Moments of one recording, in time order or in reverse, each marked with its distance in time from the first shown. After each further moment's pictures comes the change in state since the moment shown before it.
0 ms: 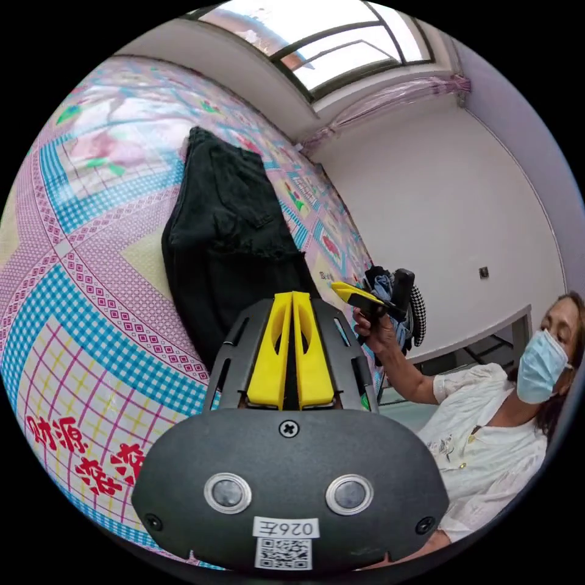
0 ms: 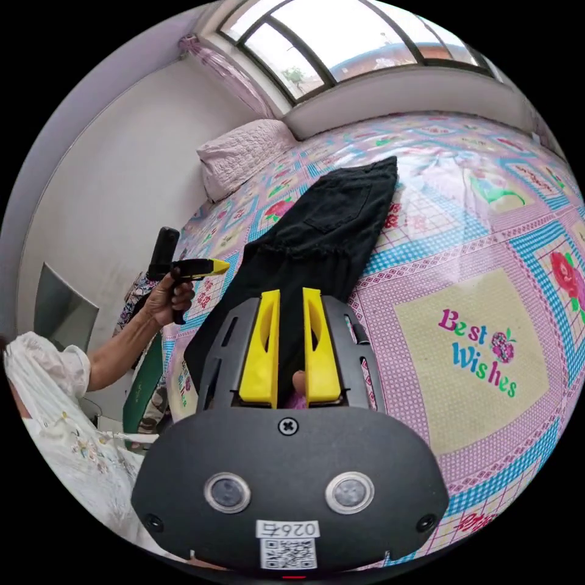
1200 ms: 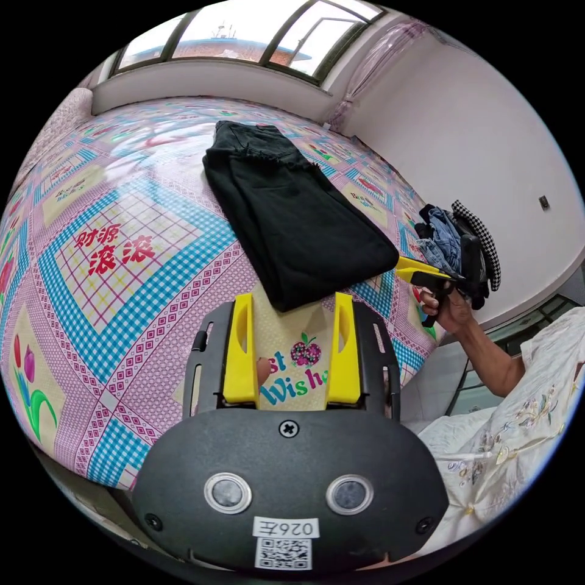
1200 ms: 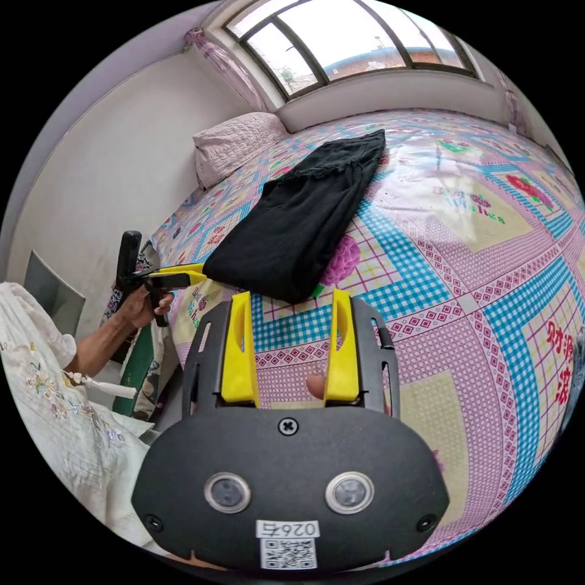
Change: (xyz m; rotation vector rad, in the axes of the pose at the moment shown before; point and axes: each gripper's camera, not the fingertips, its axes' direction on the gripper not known) left arm 0.099 0.174 0.053 -0.176 -0.440 0.062; right arm -0.111 0.145 0.077 -0.039 0.062 0.038
